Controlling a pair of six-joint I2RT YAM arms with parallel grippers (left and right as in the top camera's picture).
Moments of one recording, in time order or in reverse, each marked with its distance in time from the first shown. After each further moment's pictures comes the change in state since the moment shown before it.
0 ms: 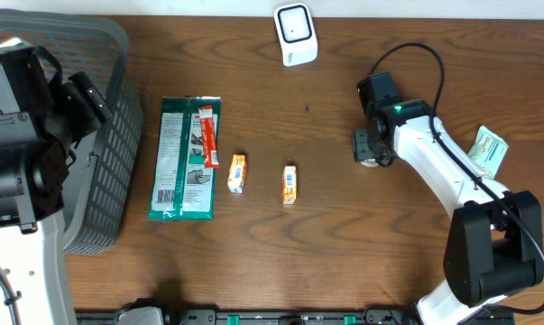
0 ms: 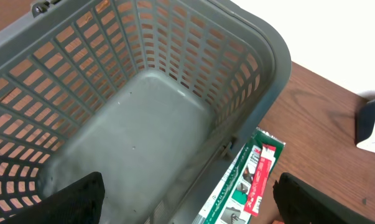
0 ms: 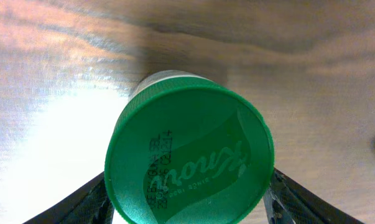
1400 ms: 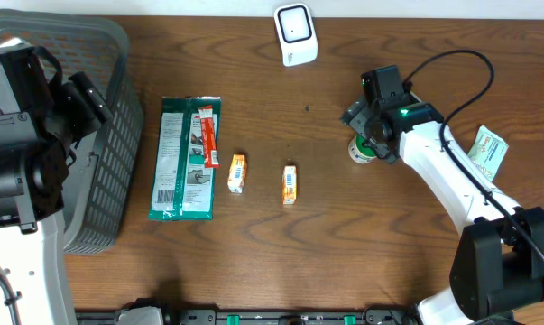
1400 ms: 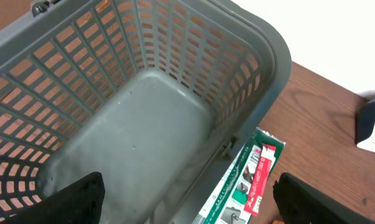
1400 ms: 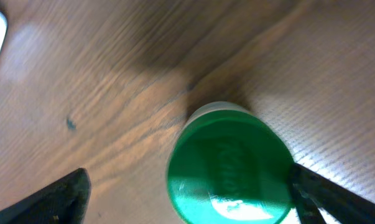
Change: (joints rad) left arm 0.000 0.000 0.000 0.000 0.000 0.000; right arm 0.005 -0.066 -0.017 0.152 -0.076 0.869
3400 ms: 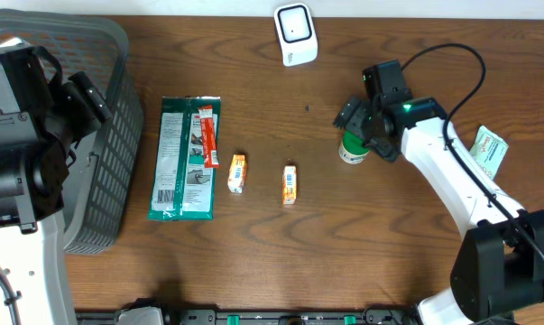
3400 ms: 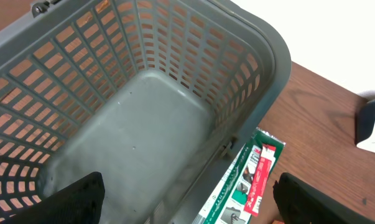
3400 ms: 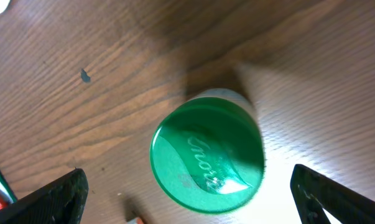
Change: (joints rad) left arm 0.000 0.000 0.000 0.000 0.000 0.000; right arm 0.000 -0.006 0.029 -0.047 -0.129 -0.149
